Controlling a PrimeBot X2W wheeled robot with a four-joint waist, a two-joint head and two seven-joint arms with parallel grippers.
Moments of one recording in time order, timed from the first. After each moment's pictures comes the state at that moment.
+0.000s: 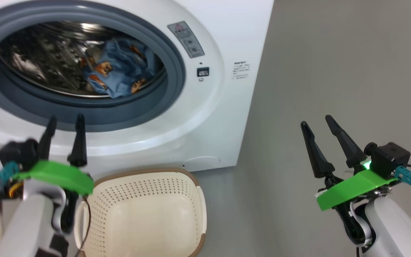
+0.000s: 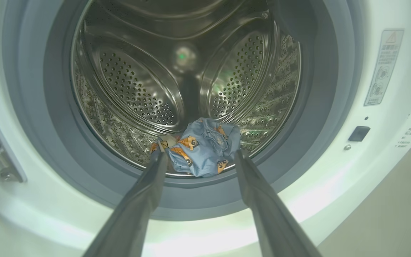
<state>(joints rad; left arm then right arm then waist) -0.58 0.25 -0.22 0.70 -0.52 -0.11 -0.26 -0.32 -0.23 0.29 0.29 0.50 0.13 -0.25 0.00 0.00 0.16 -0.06</state>
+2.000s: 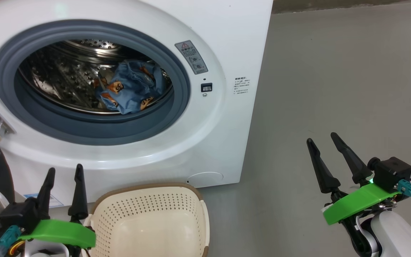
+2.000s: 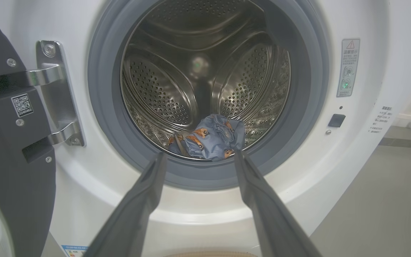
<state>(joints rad) -0.22 0.24 -0.15 0.38 -0.48 -0.02 -0.26 -0.25 -0.26 0.29 0.30 0.51 0.13 -0.25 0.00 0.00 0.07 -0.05</state>
